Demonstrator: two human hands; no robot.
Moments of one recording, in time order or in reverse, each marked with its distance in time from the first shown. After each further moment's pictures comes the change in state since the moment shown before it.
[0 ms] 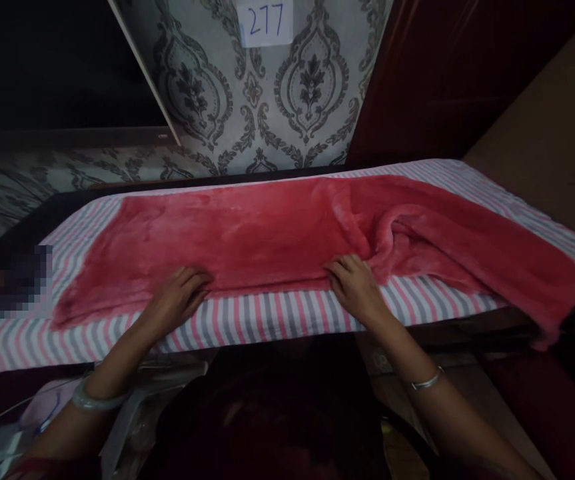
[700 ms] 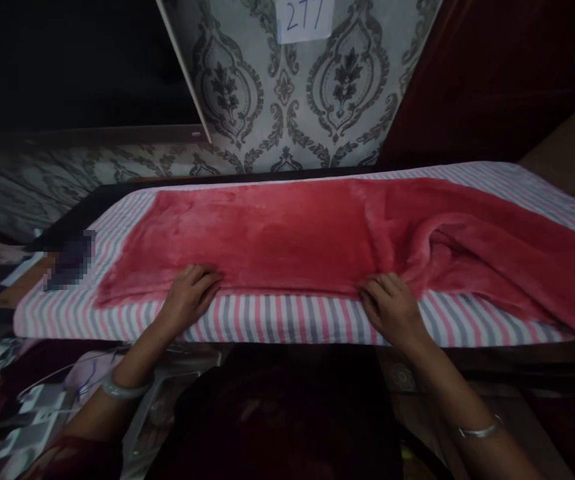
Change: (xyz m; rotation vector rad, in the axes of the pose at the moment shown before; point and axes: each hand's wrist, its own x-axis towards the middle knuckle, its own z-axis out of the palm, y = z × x) left_hand -0.025 -0.005 0.004 0.107 0.129 -0.085; right_hand -0.018 0.004 -0.005 0.015 0.065 -0.068
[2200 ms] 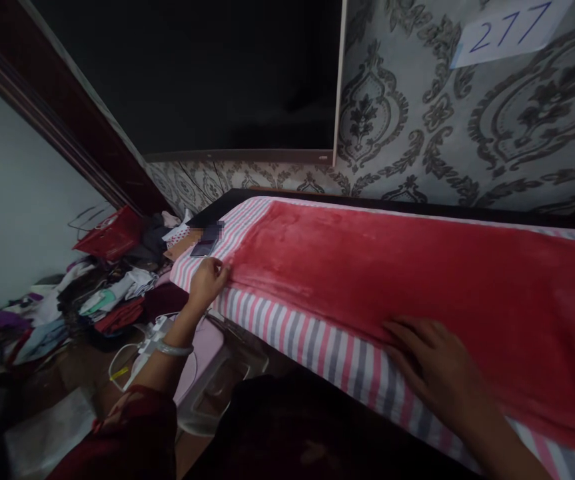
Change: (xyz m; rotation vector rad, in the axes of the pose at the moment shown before) left_hand -0.090 -0.080 -0.075 0.241 0.109 -1.088; right_hand 0.059 -0.056 0.076 0.192 -0.130 -0.280
